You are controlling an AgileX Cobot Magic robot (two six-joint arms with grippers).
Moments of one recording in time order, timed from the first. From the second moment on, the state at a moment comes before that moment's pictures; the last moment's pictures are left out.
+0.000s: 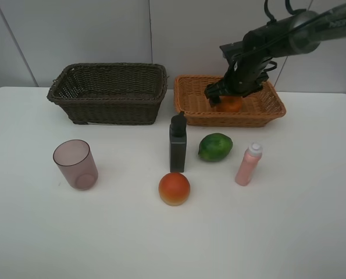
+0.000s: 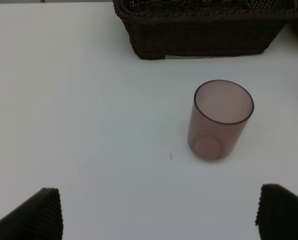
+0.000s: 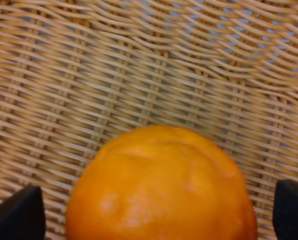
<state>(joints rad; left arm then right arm) -0.06 -0.01 -0.50 0.01 1.06 -0.07 0.31 2.20 -1.63 -0.31 0.59 0.19</state>
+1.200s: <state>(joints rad) -0.06 -0.01 -0.50 0.01 1.06 -0.07 0.50 1.85 -1.46 -0.16 1.14 0.21</state>
